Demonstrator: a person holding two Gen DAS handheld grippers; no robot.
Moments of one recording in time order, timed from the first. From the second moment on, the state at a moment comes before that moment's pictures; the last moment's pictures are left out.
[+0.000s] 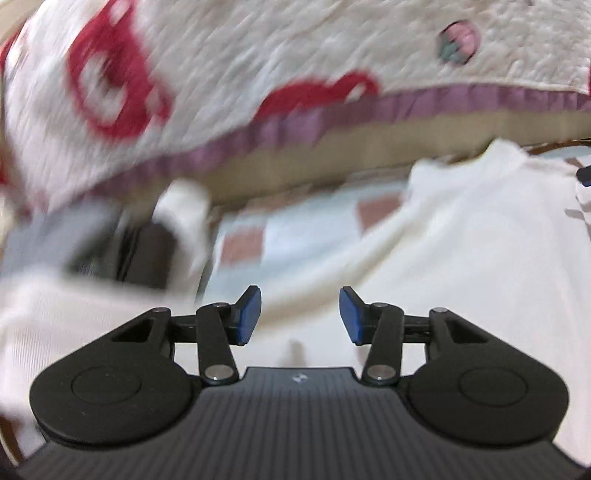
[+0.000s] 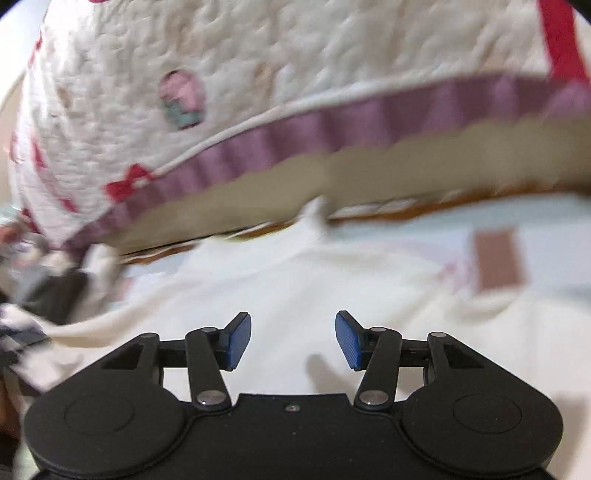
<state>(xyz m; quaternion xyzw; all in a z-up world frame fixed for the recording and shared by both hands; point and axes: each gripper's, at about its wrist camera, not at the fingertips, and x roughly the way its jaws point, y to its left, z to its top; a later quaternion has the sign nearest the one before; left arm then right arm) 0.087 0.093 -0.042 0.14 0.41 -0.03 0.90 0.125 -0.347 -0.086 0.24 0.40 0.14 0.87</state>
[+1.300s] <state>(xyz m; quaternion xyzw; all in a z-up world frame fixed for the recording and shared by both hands) -0.157 0.195 -0.098 -0.26 0.39 -0.12 0.87 -0.071 -0.021 -0.051 0.08 0.47 0.32 0.82</state>
